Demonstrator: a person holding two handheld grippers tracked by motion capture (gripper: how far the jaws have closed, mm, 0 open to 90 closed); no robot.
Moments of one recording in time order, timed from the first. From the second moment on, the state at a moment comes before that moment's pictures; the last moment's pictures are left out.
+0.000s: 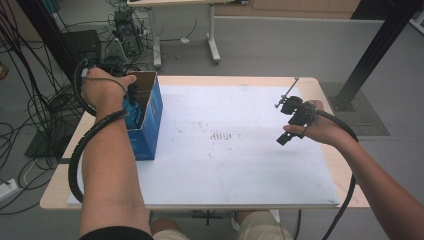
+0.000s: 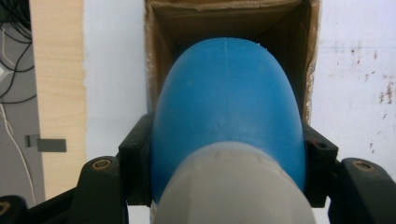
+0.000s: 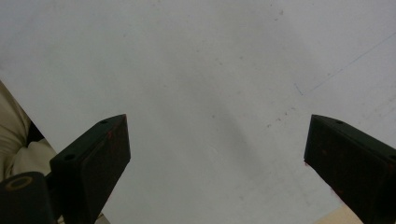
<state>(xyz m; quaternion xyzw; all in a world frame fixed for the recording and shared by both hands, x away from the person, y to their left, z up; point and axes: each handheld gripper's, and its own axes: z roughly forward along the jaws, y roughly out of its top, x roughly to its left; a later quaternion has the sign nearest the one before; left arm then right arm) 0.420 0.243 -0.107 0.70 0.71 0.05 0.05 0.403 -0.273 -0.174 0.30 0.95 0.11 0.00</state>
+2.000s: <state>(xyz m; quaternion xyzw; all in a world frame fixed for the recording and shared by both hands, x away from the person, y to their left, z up) 0.421 0.233 -0.158 0.70 0.71 0.05 0.05 0.405 -0.271 -0.177 0.30 0.95 0.10 0.00</state>
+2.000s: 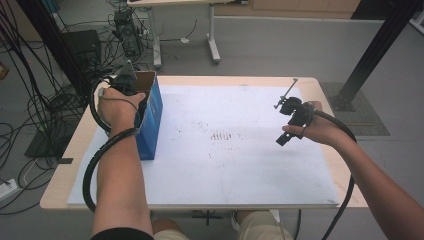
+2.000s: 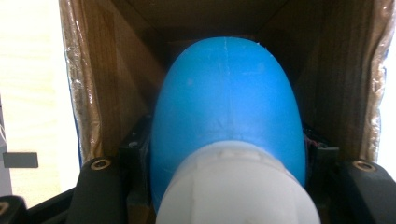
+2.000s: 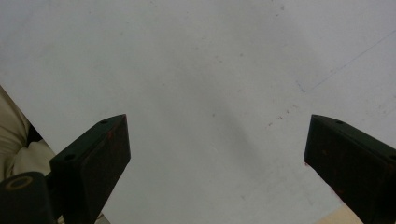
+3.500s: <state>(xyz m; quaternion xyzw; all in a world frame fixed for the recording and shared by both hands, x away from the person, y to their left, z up) 0.424 0.235 -0.159 0.70 0.71 0.04 0.05 0.404 -0.273 -0.176 0.31 0.95 0.10 0.00</state>
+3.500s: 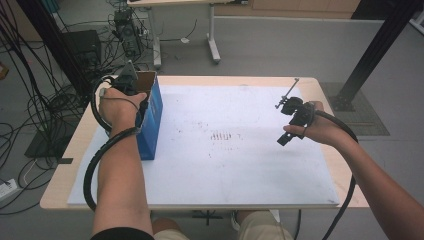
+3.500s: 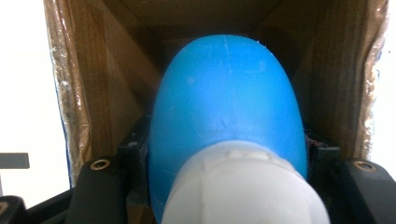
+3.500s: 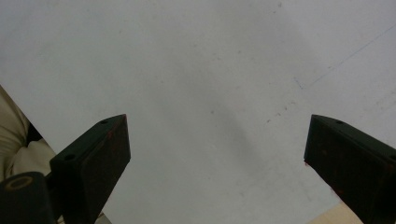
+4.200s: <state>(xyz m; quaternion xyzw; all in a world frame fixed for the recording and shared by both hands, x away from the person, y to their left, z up) 0.424 0.236 -0.159 0.70 0.71 0.04 0.05 0.404 -0.273 -0.174 0.31 0.95 0.10 0.00</state>
